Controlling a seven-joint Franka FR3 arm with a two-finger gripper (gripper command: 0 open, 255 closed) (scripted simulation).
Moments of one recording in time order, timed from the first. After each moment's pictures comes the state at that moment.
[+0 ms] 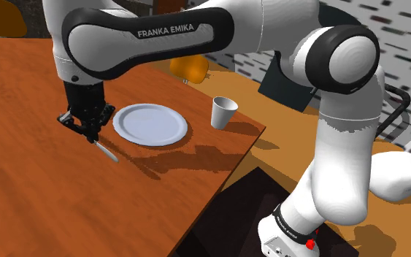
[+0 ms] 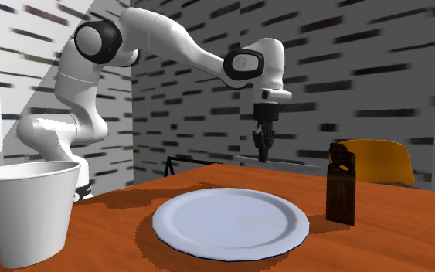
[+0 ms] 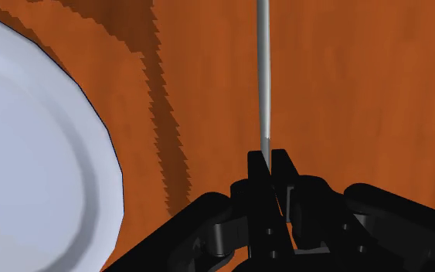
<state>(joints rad) 0.33 0.45 0.48 -1.55 -0.18 1.90 0.58</state>
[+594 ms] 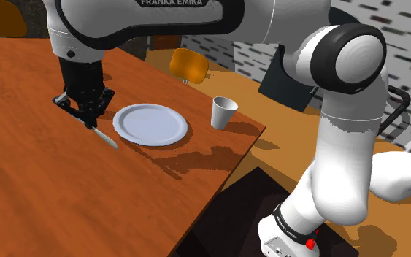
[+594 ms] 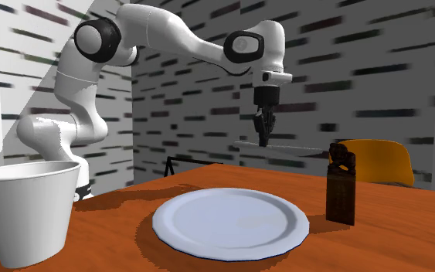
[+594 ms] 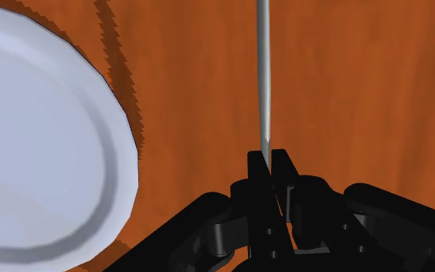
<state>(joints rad) 0.33 0.43 0.49 -1.46 -0.17 1.79 0.57</state>
